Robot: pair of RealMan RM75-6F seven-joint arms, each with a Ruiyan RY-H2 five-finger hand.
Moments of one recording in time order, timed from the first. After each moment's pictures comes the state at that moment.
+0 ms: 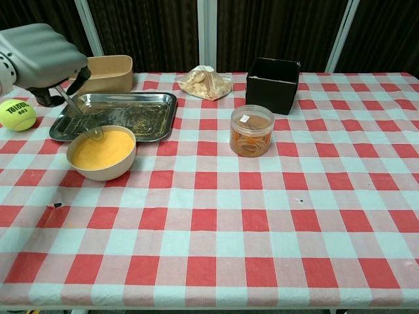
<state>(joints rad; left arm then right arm) -0.82 -1.47 -0.06 -1.54 0.88 1.15 1.14 0.05 -0.99 0.07 -1.60 -1.51 1.50 0.25</state>
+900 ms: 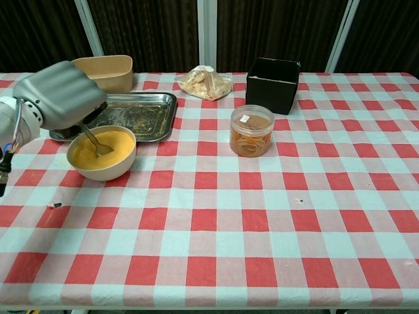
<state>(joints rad) -0.77 -1.64 -0.03 -1.48 0.92 1.24 1.21 0.05 -0.99 0.07 -1.60 -1.51 1.50 0.24</state>
